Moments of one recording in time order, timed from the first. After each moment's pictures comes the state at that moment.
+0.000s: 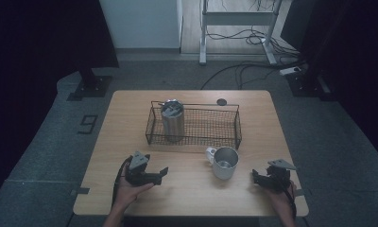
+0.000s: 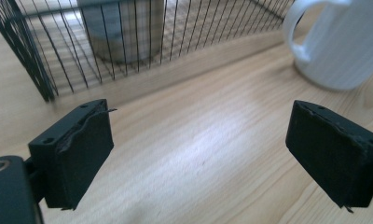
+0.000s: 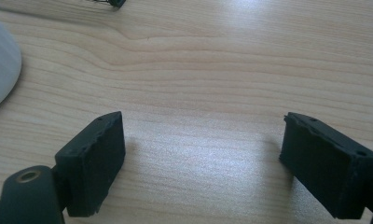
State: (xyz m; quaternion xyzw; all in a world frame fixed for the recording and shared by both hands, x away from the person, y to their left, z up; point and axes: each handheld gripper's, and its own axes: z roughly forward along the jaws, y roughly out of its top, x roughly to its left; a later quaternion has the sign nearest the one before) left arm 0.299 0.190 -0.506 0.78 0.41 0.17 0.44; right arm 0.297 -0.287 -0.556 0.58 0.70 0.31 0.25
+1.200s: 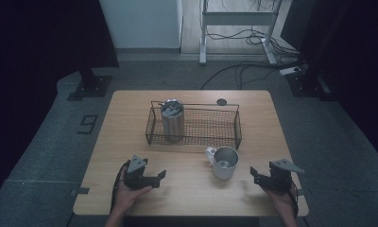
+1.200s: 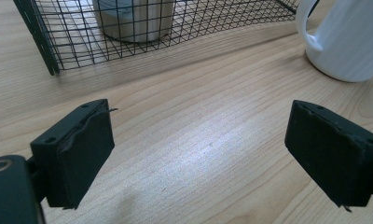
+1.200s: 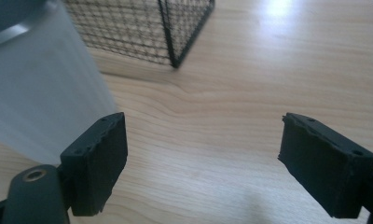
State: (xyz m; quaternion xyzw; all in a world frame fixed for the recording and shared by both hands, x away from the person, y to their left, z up) left arm 0.293 0.197 -0.518 0.77 0.43 0.17 0.44; right arm 0.279 -0.279 -0.523 0.55 0.68 0.41 0.24
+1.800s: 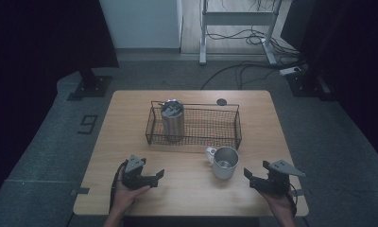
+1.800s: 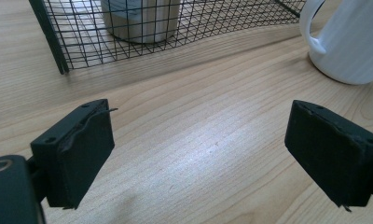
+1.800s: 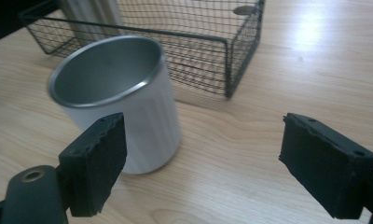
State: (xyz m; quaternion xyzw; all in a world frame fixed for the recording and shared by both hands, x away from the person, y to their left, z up) left arm 0.293 0.203 -0.517 0.77 0.43 0.17 0.44; right arm 0.259 -0.258 -0.492 0.51 0.69 0.46 0.23
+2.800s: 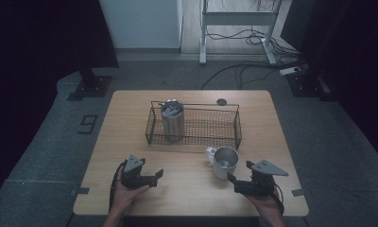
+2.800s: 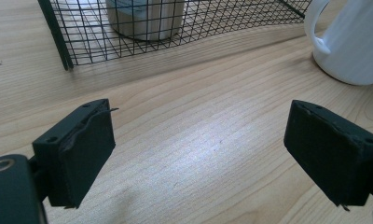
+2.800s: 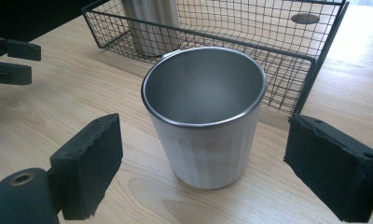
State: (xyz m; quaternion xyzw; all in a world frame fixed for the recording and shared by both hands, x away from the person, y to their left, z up) left arm 0.294 0.205 -0.518 0.77 0.44 0.16 0.44; right arm 0.255 -0.211 -0.479 0.45 0.73 0.48 0.20
